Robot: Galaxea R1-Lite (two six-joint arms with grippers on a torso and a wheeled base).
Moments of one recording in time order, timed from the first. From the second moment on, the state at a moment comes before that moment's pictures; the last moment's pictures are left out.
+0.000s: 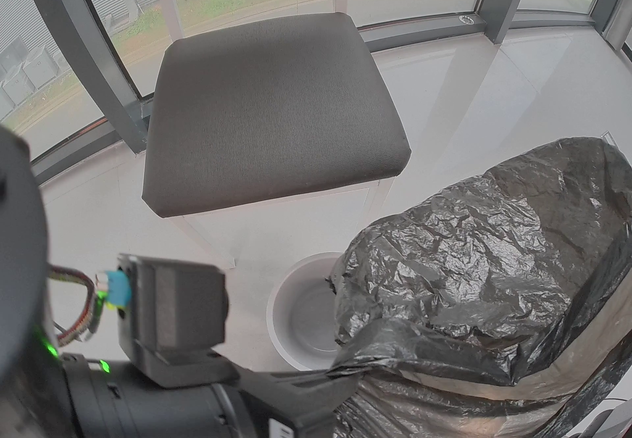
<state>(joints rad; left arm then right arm) -1.34 1.36 -1.12 0.35 0.30 -0.74 0.28 1.24 -1.95 1.51 0.18 -0.06</state>
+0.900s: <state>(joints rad) -0.95 1.40 -0.85 0.13 -0.01 -0.76 0.39 1.14 -1.33 1.01 0.19 -0.07</state>
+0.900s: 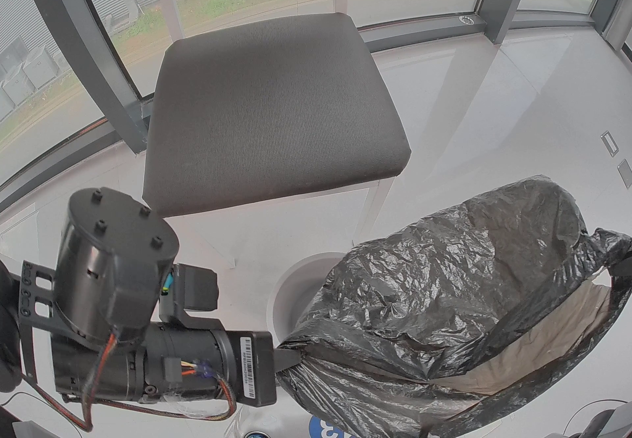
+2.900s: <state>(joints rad) -0.81 1.28 -0.68 0.15 -0.01 -0.76 0.81 1.87 -1.06 0.06 0.52 0.11</state>
